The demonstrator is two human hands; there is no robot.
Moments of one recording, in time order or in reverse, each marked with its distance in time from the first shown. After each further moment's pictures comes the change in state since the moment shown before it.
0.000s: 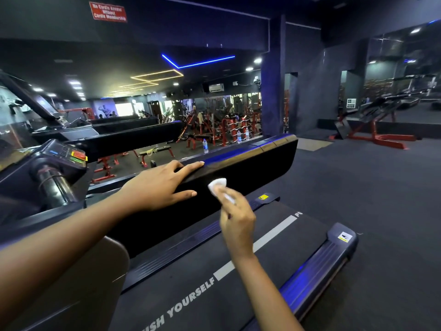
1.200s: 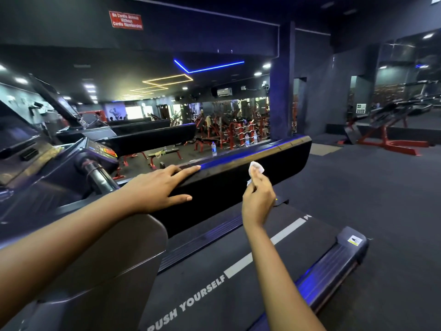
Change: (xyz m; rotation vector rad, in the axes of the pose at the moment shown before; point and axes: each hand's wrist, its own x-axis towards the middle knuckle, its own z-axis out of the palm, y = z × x) left_hand -0.065 -0.032 -0.009 0.041 -0.048 -0.022; right_hand 0.024 -0.023 0.016 0.108 0.111 0.462
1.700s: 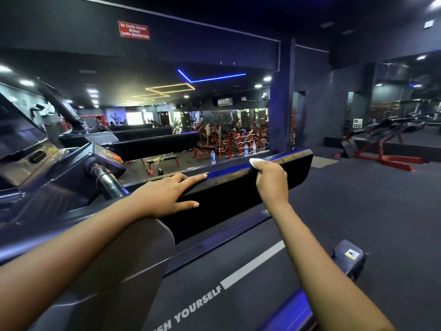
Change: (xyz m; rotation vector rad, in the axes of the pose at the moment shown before) left_hand -0.003 -0.005 0.001 -0.077 -0.012 0.009; right_hand 0.069 -0.023 -0.014 -0.456 -0.360 -0.305
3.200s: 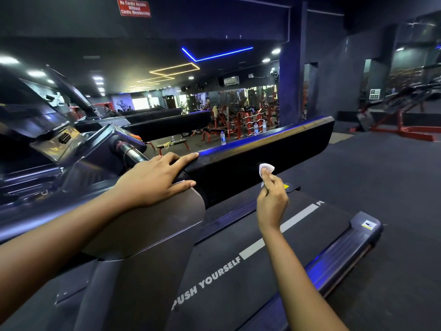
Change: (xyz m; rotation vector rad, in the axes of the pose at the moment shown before) left_hand -0.067 -0.030 0.010 0.109 0.189 -0.022; right_hand -0.124 -0.034 0.055 0.292 0.354 0.258
